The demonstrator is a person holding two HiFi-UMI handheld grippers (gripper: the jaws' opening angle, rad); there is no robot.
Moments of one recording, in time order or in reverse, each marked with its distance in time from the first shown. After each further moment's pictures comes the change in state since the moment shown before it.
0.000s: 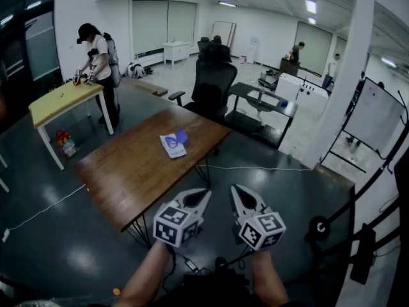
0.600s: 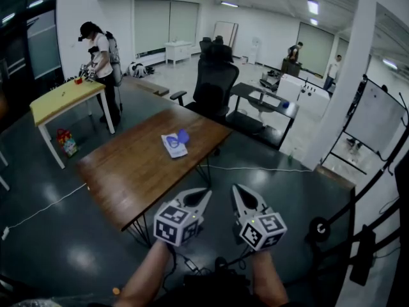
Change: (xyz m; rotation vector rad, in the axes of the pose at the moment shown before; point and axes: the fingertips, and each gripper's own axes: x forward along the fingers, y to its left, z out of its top) left arm -0.001 0.003 0.001 -0.003 -0.016 0.003; right arm -0.002 0.004 0.004 0.020 -0.020 -0.005
